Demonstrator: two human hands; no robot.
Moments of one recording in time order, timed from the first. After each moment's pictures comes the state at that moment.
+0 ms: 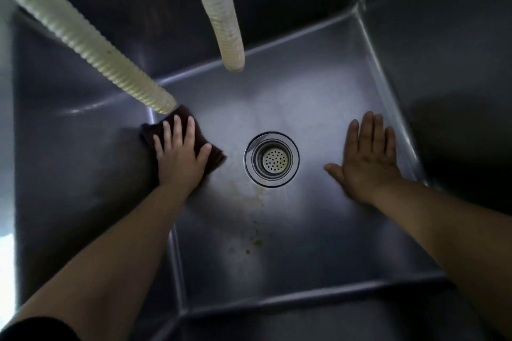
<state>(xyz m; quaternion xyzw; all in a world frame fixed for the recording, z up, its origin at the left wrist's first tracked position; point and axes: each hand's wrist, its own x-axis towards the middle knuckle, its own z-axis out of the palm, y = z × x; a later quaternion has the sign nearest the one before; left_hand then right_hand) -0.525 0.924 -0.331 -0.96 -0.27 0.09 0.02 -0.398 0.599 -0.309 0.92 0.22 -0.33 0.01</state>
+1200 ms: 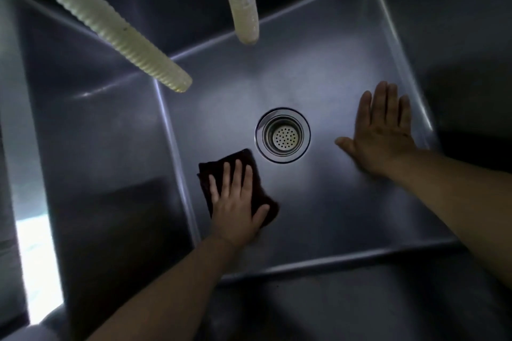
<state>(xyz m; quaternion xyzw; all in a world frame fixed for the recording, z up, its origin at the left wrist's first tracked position) -0.624 0.809 -0.322 -0.97 -0.12 0.20 0.00 -0.400 0.601 -0.316 0.93 0.22 -0.30 0.03</state>
